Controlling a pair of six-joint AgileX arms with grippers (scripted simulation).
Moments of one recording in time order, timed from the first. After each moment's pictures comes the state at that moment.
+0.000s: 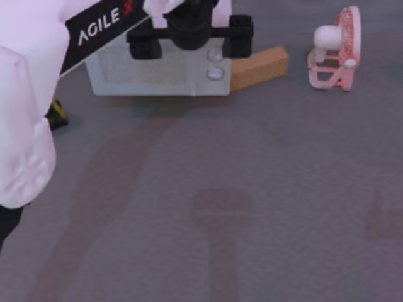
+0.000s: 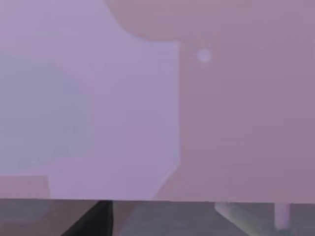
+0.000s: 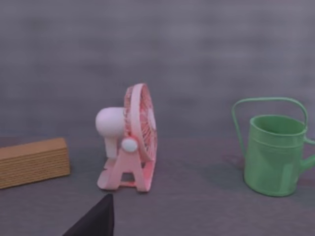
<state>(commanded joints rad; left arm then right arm) -0.55 2.35 2.20 -0.95 -0.27 -0.49 0.00 0.00 0.00 0.00 0.00 0.00</state>
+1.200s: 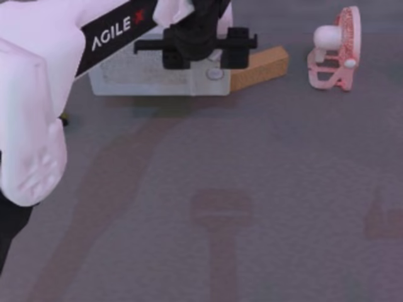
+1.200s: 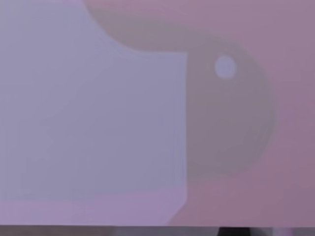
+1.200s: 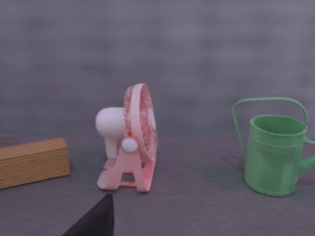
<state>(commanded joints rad) -0.55 2.36 2.20 -0.95 -0.27 -0.49 0.00 0.00 0.00 0.00 0.00 0.00</state>
